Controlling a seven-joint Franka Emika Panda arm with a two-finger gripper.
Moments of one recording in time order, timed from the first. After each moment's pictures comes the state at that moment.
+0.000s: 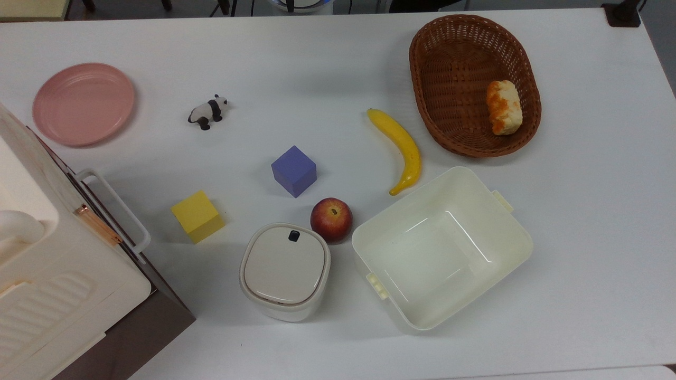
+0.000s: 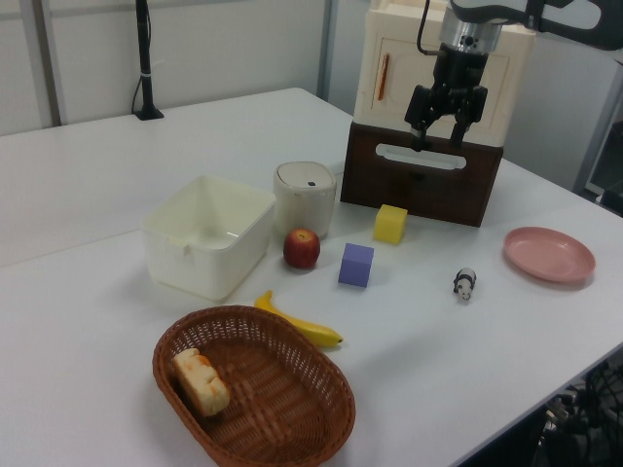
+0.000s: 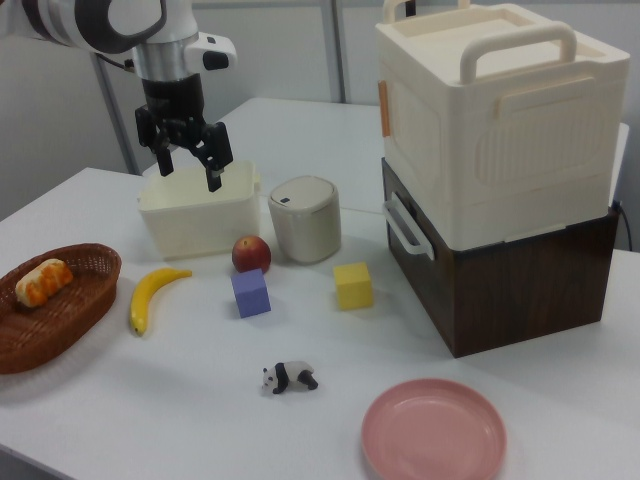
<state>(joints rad) 0.04 -0.02 -0.11 -1.60 0.08 1.58 -0.05</state>
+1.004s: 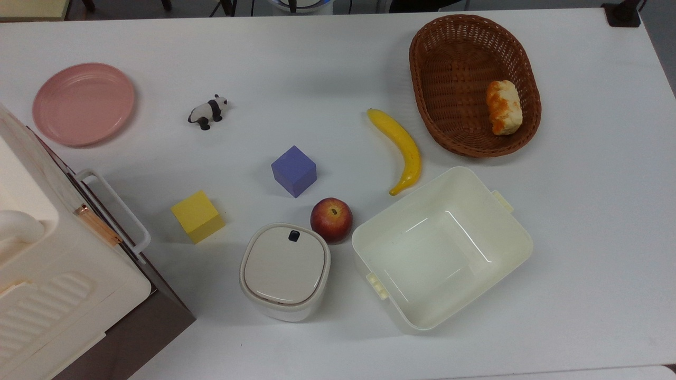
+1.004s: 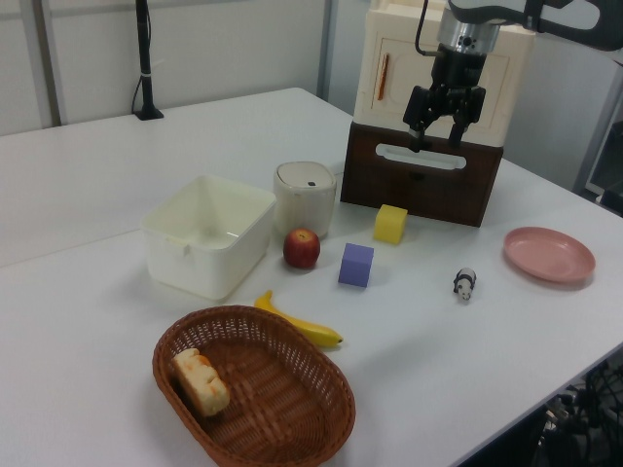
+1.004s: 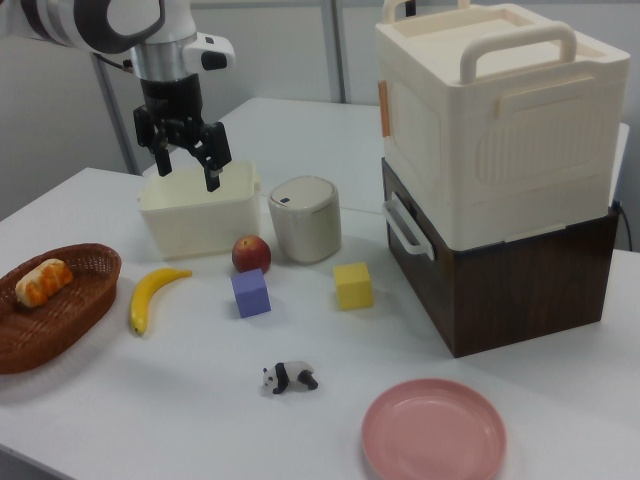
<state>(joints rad) 0.04 -0.02 -0.10 -1.60 0.08 1.58 -0.05</state>
